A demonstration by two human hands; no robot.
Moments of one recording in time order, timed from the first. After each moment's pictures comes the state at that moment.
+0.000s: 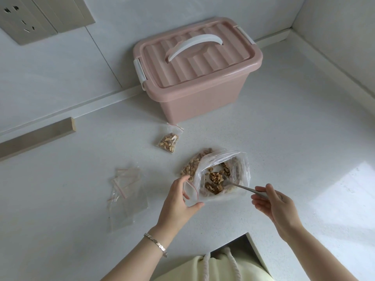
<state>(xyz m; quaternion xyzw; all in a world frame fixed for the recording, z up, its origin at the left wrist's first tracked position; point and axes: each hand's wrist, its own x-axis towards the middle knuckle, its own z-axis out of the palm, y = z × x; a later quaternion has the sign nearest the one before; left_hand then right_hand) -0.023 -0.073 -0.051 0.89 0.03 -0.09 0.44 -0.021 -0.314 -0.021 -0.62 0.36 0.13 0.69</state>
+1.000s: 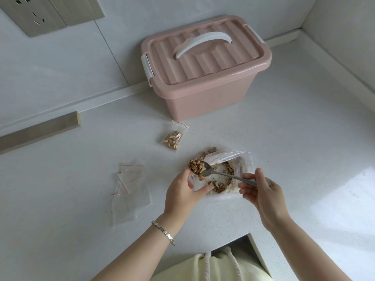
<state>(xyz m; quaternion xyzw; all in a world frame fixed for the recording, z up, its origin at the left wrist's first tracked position) 0.000 -0.083 -0.047 0.91 0.08 -0.06 0.41 0.001 -0.268 0.015 -0.60 0.30 0.12 0.73</state>
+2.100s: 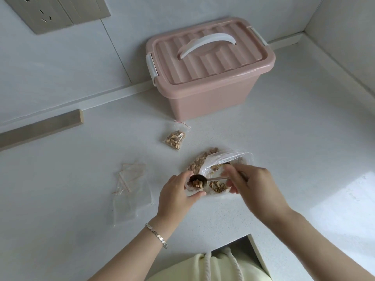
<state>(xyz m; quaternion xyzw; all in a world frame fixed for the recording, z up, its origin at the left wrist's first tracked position) -0.010 -0.066 -0.040 0.94 0.01 0.00 0.34 0.014 -0.244 0.049 -0.89 -0.08 0.07 0.45</state>
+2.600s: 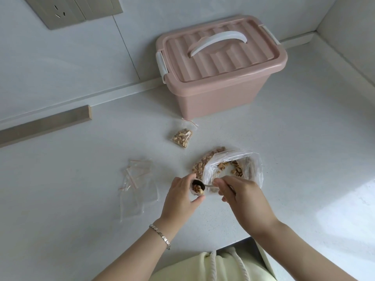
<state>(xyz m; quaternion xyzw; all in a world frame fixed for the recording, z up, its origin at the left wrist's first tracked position) -0.022 -0.057 -0.067 0.95 -0.01 -0.02 0.32 -0.005 -0.220 0.020 -0.90 -0.12 0.05 0.40</state>
